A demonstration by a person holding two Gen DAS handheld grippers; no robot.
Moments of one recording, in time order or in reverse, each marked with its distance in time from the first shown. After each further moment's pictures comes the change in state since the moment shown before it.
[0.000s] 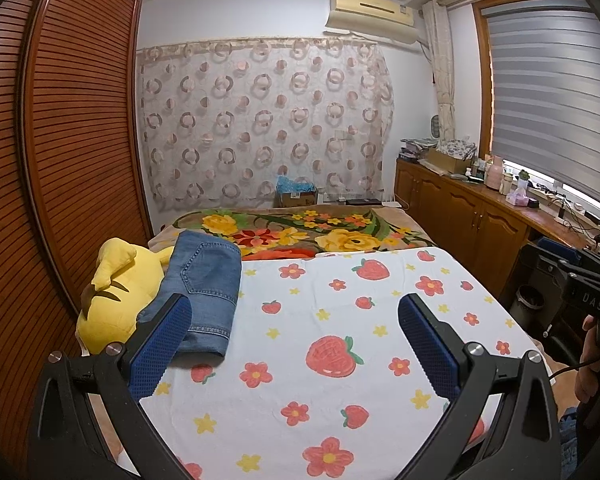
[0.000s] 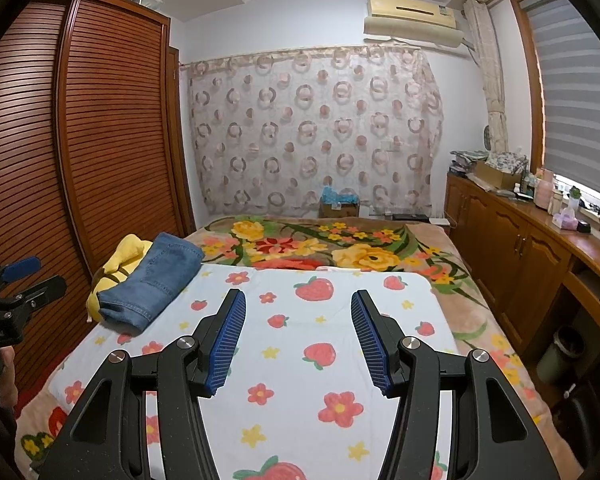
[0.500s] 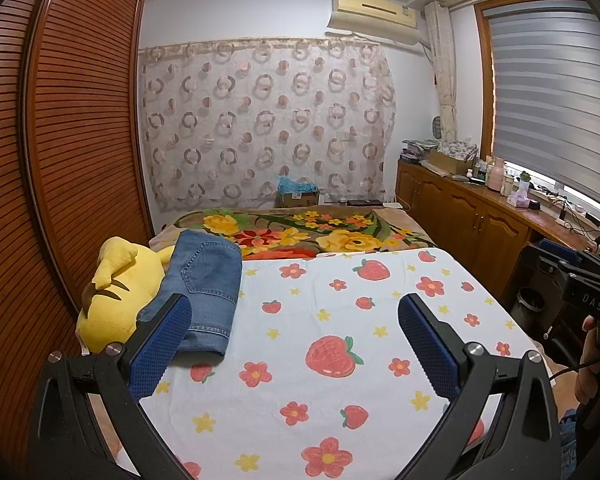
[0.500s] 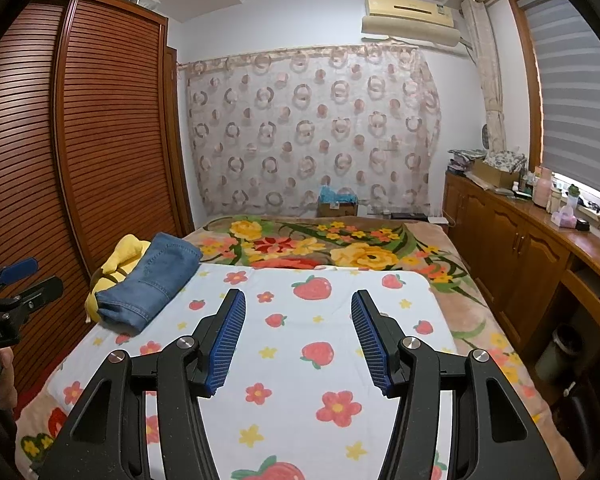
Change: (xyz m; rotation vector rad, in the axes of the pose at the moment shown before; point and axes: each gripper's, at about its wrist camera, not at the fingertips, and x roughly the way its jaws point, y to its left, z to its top) left arm -0.001 0.001 0.000 0.002 -0.001 -0.002; right arm -0.002 -0.002 -0.001 0.002 0.004 -0.002
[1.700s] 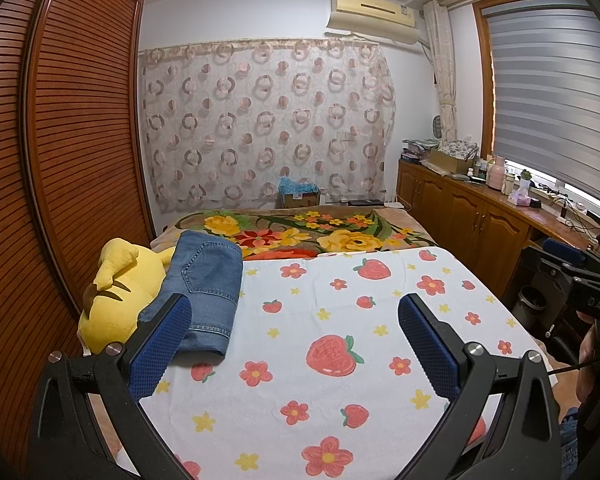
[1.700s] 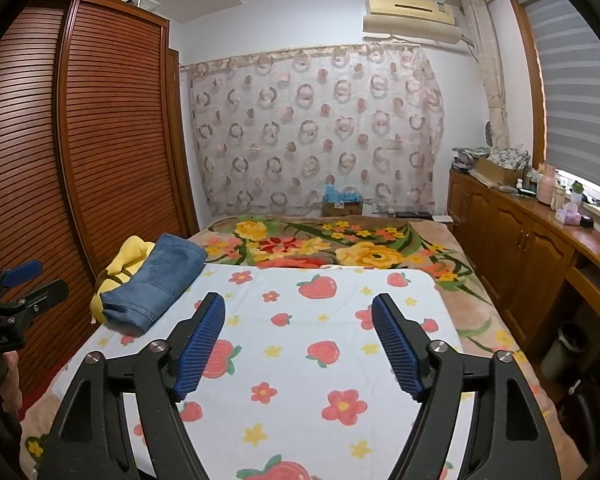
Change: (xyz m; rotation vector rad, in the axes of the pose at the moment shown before) left arm 0.000 0.001 -0.001 0.000 -0.002 0.003; right arm 0.002 -0.001 0.004 0.008 0.003 0.015
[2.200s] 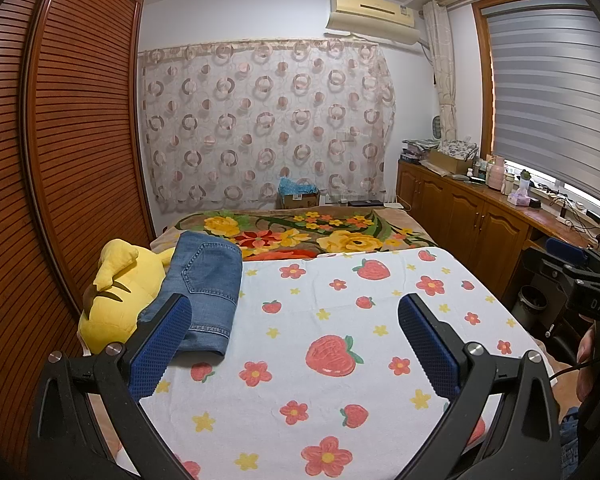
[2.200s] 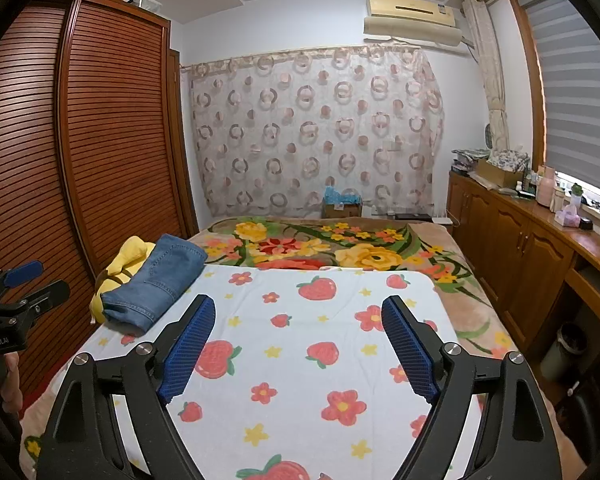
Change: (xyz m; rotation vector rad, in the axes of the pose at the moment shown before) left arm 0.000 0.000 0.000 -0.001 0.000 0.000; right arm 0.001 0.001 -0.003 -0.004 -0.005 -0.002
